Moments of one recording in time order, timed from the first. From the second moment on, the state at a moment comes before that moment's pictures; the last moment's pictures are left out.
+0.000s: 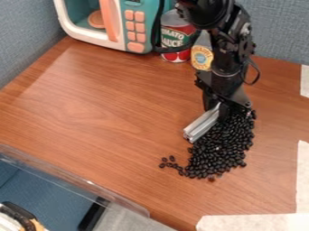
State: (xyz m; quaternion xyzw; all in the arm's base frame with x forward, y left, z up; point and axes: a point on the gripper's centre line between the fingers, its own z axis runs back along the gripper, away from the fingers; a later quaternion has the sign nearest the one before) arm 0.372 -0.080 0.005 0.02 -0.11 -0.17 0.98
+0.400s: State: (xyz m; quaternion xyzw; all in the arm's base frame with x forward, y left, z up) arm 0.384 -0.025 0.039 0.03 -0.14 -0.08 0.99
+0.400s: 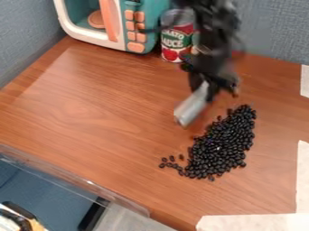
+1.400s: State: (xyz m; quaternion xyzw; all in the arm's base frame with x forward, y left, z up) arm 0.279 0.033 0.003 0.00 -0.15 0.20 0.97
